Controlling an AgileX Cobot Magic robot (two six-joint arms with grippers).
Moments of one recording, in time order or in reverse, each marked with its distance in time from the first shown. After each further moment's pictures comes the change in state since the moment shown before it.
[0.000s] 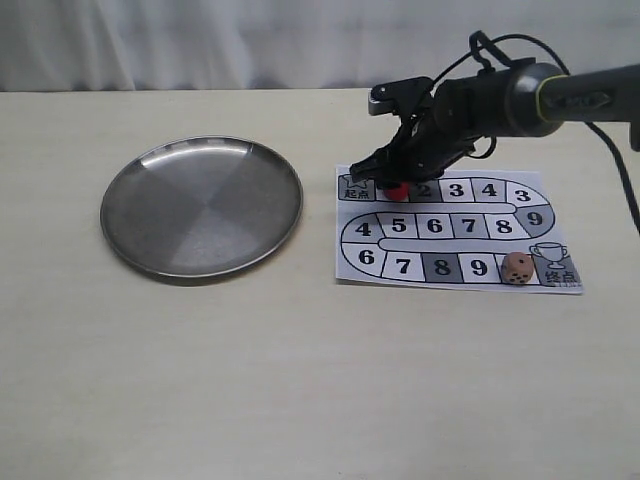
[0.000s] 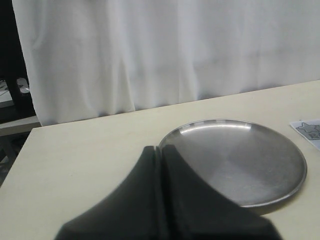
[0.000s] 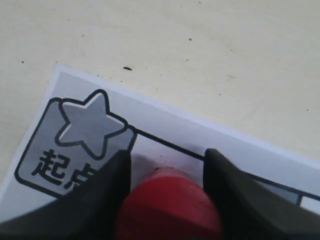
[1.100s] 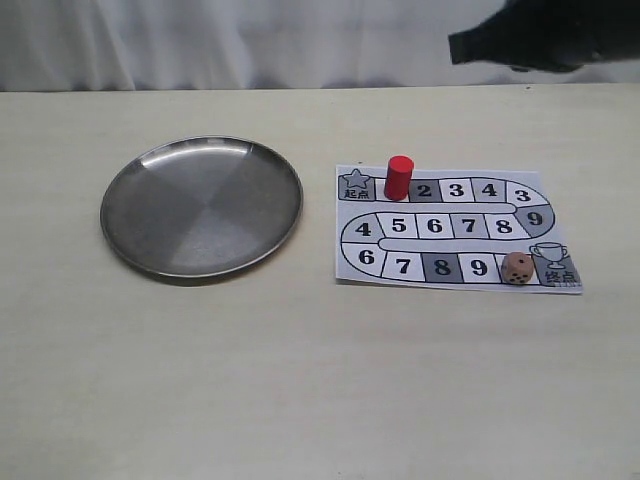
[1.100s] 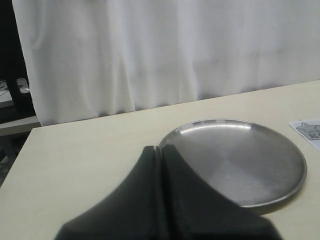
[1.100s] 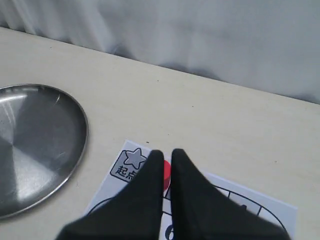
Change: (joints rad) left arm 0.000 0.000 0.000 0.000 0.000 0.000; right arm 0.000 -0.901 0.488 -0.003 -0.057 -0.040
